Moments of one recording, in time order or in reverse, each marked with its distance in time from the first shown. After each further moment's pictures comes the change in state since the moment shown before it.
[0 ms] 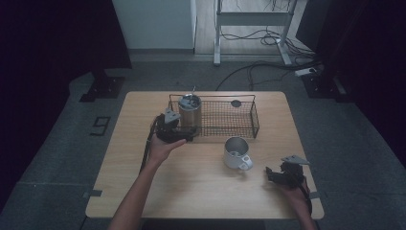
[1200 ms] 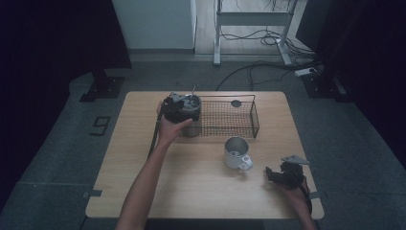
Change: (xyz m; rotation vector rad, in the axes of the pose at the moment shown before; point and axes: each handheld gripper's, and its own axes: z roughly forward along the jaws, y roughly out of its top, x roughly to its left) left arm 0.031 0.037 0.064 0.017 0.075 -0.079; right arm 0.000 0.000 0.000 0.000 0.001 -0.005
